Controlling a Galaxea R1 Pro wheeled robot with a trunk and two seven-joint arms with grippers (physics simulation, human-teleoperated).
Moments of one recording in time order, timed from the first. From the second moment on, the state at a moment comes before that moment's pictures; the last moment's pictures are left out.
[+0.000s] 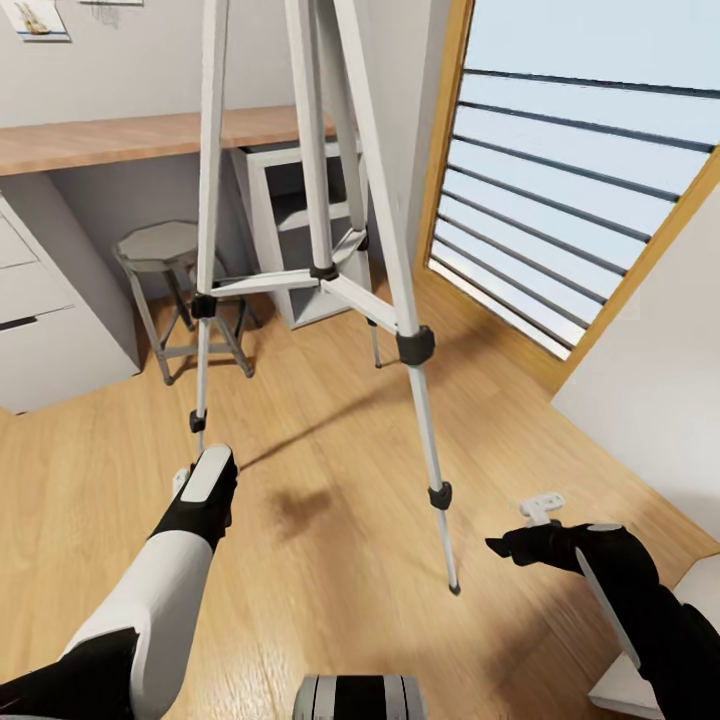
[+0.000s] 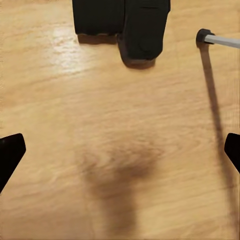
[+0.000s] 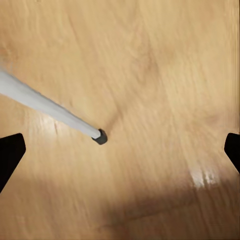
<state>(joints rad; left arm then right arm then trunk) -0.89 -0.11 0.26 -0.74 1.15 -0.38 1.07 -0.39 -0.27 0.02 -1.41 0.06 0.92 0.44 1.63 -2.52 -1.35</state>
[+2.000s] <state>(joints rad) -0.90 -0.11 0.27 -0.73 1.16 -0.37 0.86 -0.38 -0.27 -0.02 -1.44 0.06 0.91 0.44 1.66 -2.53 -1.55</state>
